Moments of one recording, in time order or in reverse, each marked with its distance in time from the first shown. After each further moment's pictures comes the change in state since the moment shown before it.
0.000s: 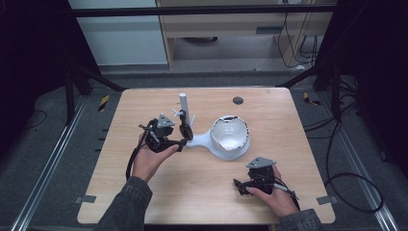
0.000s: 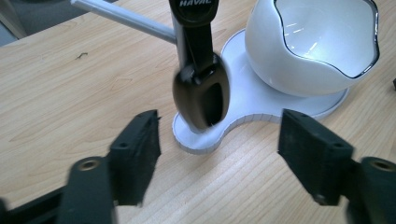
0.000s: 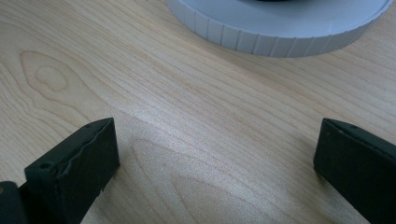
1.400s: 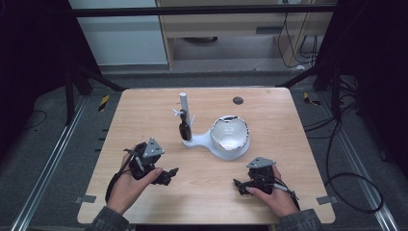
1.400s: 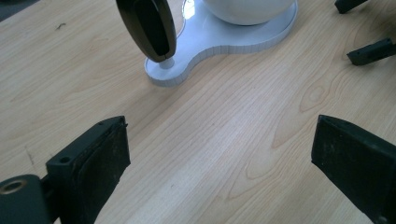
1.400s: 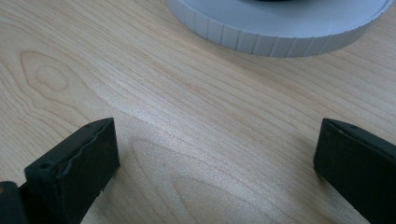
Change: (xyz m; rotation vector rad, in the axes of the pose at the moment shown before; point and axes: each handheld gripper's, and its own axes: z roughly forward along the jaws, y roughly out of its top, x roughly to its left) left arm -0.028 -0.048 -0.061 0.076 -0.044 0.126; right arm 0.000 0.000 0.000 -0.001 0.001 0.000
